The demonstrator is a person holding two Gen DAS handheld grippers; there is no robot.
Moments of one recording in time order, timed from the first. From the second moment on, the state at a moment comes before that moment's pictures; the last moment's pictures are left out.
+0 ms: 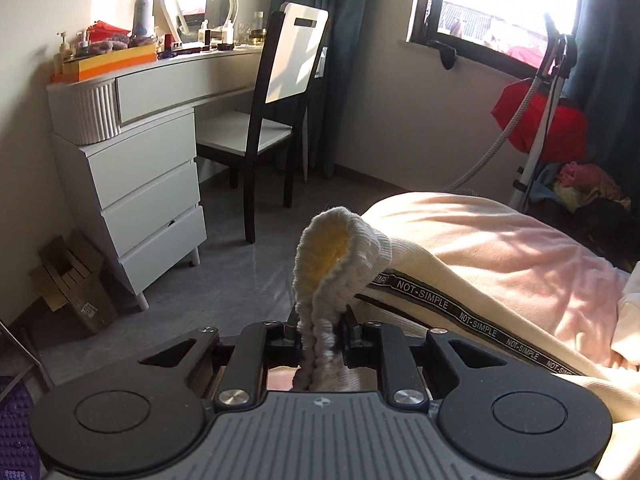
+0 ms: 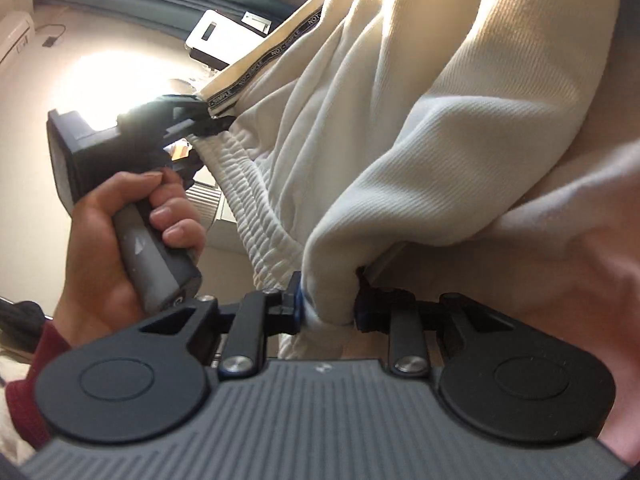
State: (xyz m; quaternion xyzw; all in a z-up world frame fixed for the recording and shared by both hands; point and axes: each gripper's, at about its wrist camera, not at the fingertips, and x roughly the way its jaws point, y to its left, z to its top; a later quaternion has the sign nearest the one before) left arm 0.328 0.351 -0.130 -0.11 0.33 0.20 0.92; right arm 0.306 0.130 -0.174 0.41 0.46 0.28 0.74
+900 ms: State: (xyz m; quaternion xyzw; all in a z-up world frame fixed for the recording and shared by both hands) left arm 0.172 0.122 -0.068 -0.10 0.28 0.01 0.95; right arm 0.183 -0.079 -0.011 0.17 0.29 0.19 0.92
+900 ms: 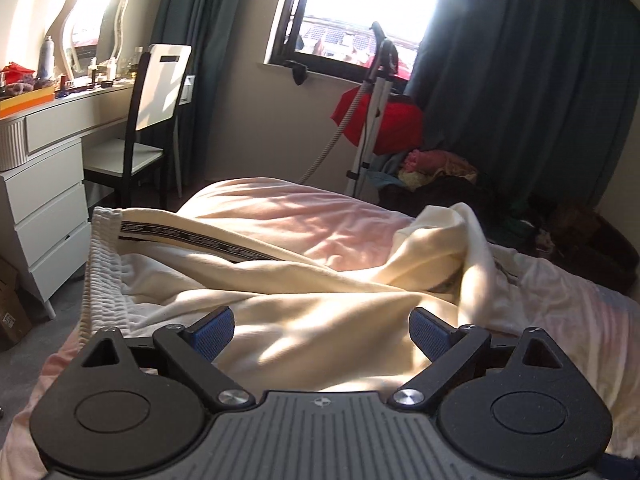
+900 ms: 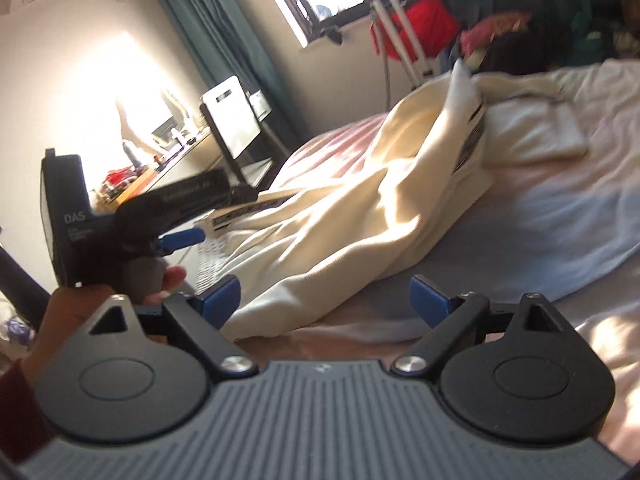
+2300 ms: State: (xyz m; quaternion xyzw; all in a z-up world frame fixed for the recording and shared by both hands) left arm 0.341 -0.099 -0.102 0.05 0.25 -0.03 0.97; right arm 0.273 -0.273 -0.115 0.24 0.29 -0.04 0.93
